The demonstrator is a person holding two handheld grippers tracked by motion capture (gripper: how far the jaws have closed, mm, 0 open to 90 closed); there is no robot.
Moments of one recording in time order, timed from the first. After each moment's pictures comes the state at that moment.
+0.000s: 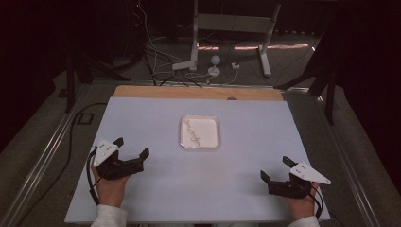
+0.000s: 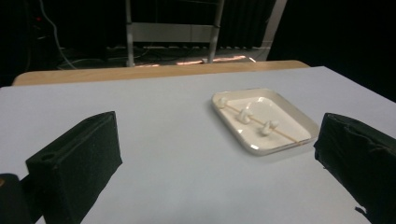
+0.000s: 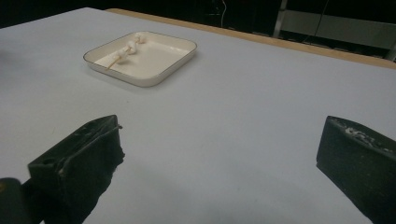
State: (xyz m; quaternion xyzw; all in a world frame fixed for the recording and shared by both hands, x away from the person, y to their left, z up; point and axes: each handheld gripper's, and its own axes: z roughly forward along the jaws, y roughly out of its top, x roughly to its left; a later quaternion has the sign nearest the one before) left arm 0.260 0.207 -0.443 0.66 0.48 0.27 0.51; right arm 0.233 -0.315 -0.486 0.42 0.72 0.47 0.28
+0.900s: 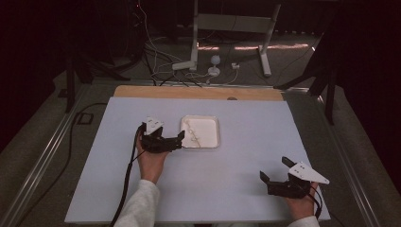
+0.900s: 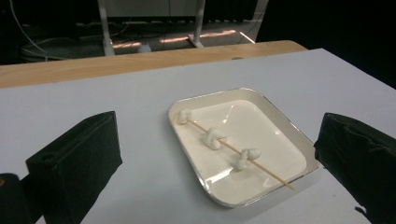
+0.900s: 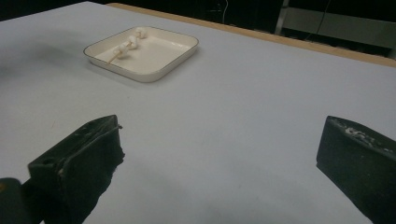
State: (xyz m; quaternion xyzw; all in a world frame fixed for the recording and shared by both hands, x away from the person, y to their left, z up) left arm 0.344 0.114 -0.455 0.70 0.48 0.23 0.48; right arm 0.234 -0.313 -0.487 0.42 0.73 0.47 0.28
